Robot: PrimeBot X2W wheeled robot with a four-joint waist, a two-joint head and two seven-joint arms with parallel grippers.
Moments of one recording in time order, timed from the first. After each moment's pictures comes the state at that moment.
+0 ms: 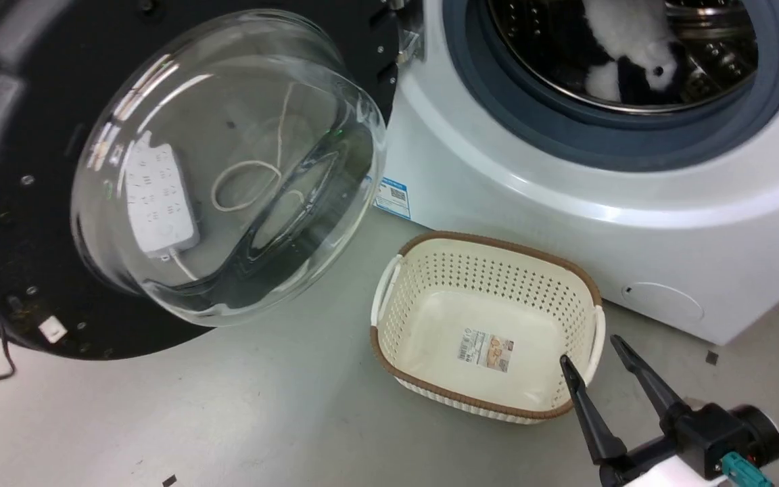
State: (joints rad) left arm -0.57 0.39 0.60 0.25 -0.87 -0.01 0.19; right arm 0.02 -0.13 0.14 0.06 0.06 0.13 -0.25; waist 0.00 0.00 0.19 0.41
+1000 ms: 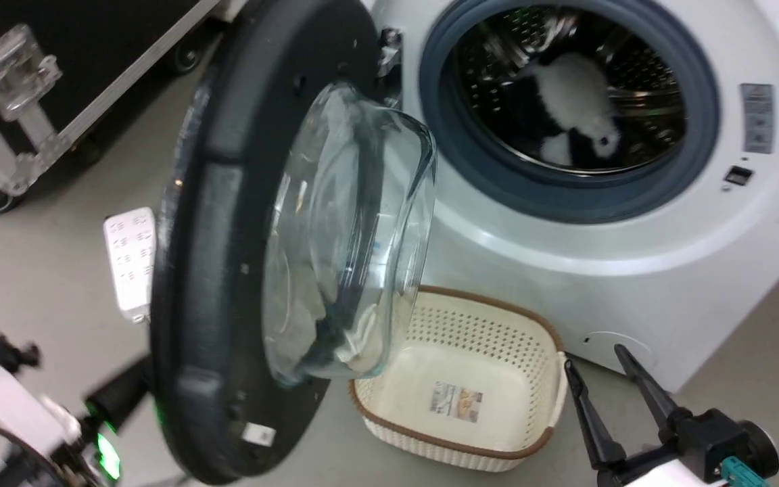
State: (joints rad) left arm -0.14 0.08 0.45 -0.09 -1.39 0.04 1.06; right arm 0.03 -0.08 0.09 0.10 0.07 0.13 -0.26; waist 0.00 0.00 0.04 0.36
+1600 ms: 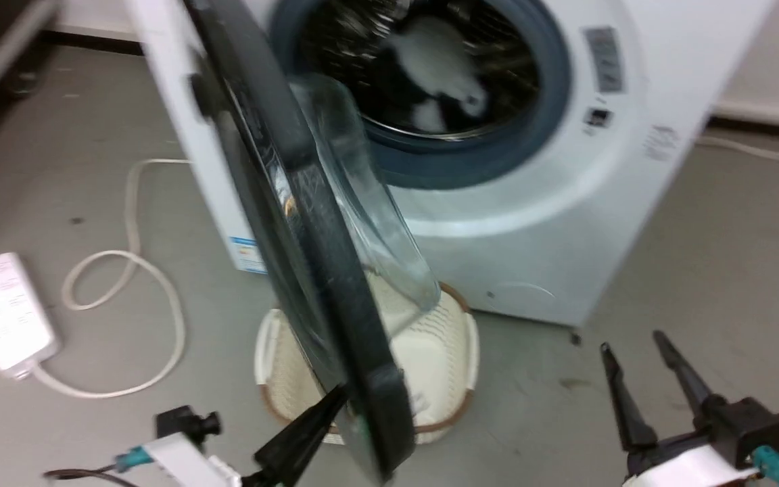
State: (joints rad) left arm 0.09 0.05 -0.05 -0.08 -1.74 -0.01 0.64; right arm 0.01 -0.08 0.01 0.10 0.04 0.13 -0.26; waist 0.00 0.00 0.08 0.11
